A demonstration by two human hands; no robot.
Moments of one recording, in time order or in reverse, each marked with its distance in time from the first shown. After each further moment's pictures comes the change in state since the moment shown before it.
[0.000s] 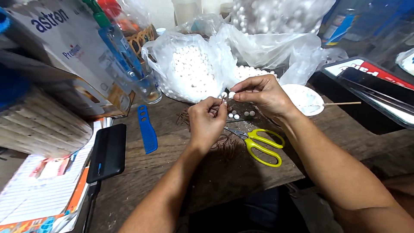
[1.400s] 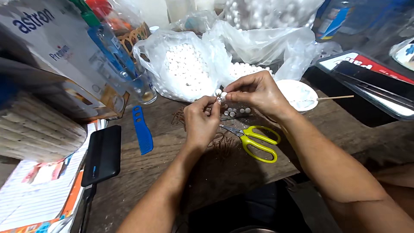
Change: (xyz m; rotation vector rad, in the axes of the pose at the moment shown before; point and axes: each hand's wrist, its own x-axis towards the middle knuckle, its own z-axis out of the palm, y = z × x) left_hand -0.003 -0.001 0.000 0.078 -0.038 -0.034; right_hand -0.006 -0.007 0.000 -0.296 -0.042 -0.124
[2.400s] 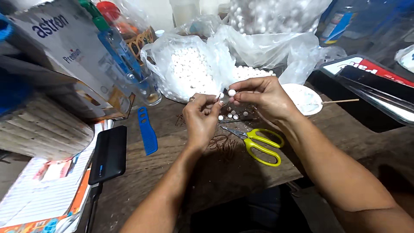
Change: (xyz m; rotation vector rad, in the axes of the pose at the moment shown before) left_hand 0.006 -0.002 -0.003 -0.202 0.069 -0.028; right_hand -0.004 -0.007 0.005 0.282 0.077 0.190
